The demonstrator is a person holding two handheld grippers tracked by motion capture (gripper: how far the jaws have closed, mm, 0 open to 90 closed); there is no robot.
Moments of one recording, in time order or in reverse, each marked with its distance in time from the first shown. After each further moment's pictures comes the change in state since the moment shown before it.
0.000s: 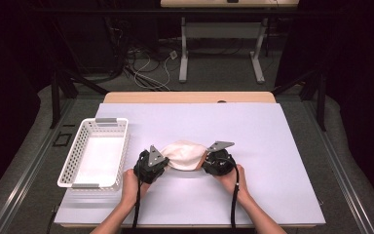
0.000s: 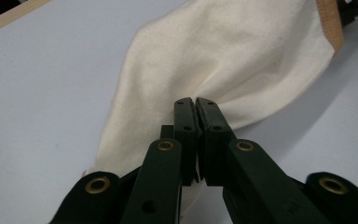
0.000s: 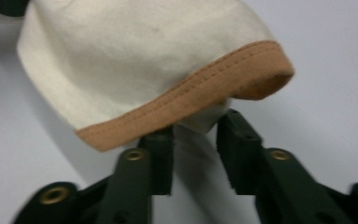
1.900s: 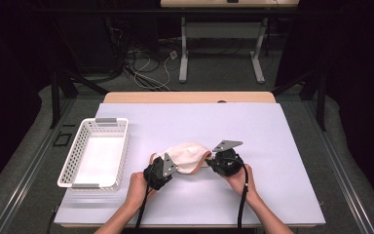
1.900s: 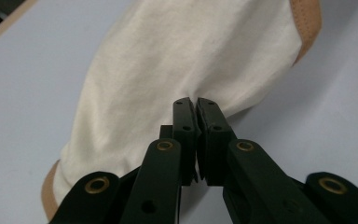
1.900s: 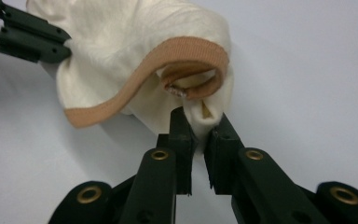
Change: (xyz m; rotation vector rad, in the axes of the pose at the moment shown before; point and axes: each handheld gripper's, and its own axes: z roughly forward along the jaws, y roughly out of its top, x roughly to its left) left arm -0.025 0.005 0.008 0.030 0.015 0.175; right arm -0.005 0.003 -0.032 0.009 0.014 -0.017
